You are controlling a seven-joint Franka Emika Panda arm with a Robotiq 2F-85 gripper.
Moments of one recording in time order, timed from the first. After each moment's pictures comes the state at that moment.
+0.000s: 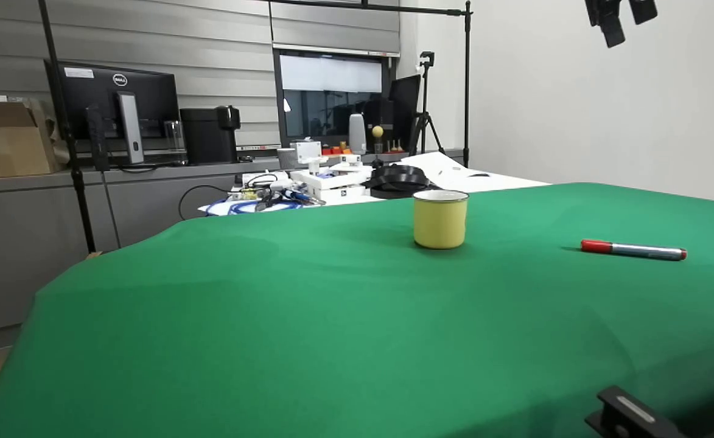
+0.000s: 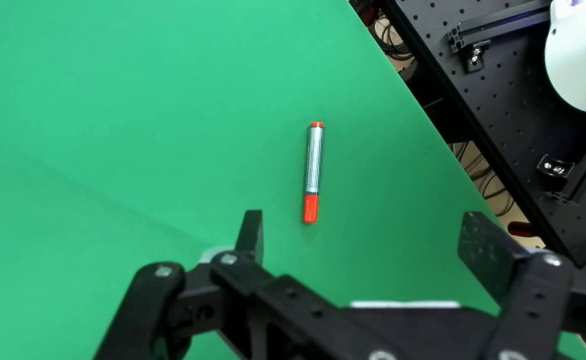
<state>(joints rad) 0.01 -0.12 -0.08 -2.15 -0.26 1.77 -0.92</state>
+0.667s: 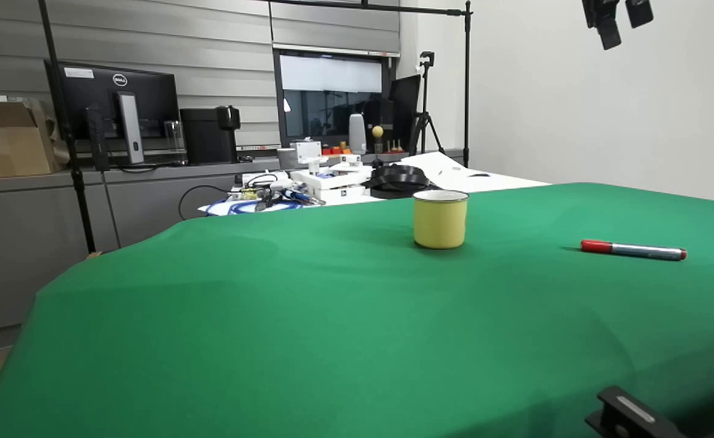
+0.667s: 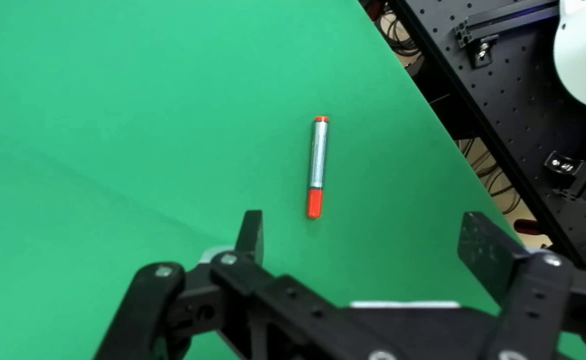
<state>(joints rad) 0.01 -0.13 -0.08 -2.17 -0.26 1.80 -0.92</state>
